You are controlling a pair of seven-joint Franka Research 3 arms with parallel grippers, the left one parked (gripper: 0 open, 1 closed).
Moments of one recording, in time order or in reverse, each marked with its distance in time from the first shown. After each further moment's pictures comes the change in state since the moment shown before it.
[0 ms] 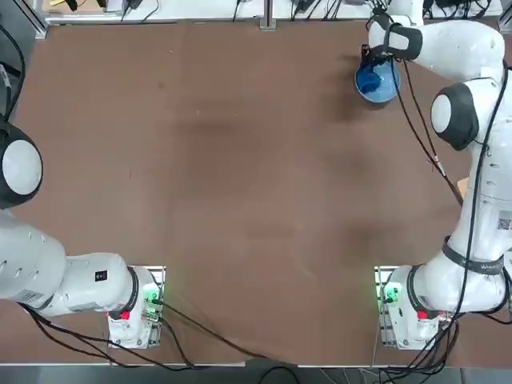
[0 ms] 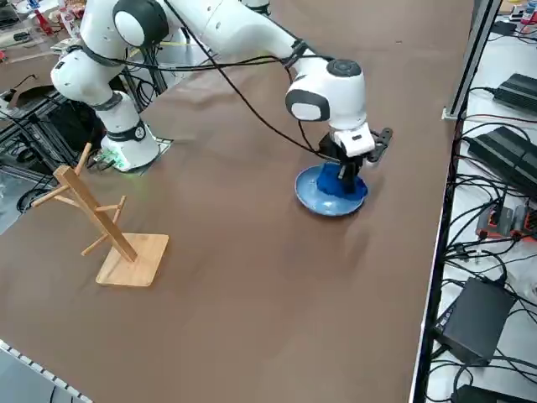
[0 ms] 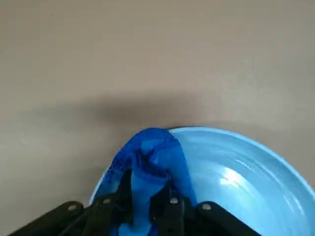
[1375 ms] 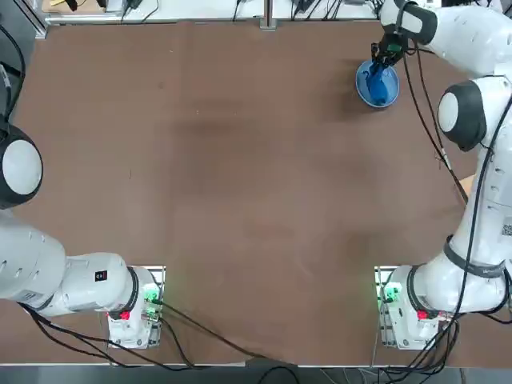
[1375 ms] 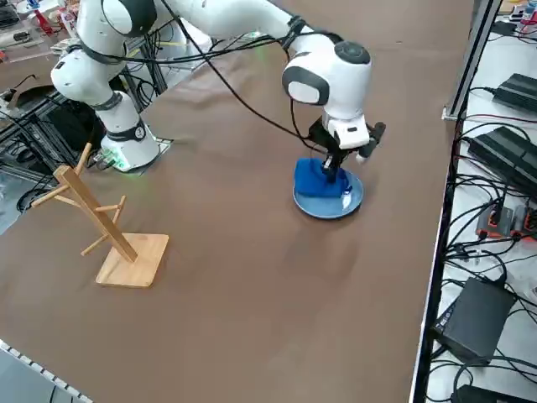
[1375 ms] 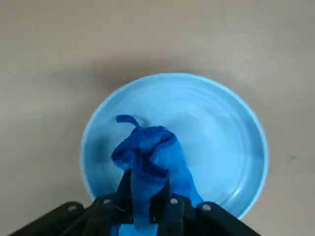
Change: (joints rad) arm 0.030 -0.083 -0.059 0.023 0.056 -0.289 -0.008
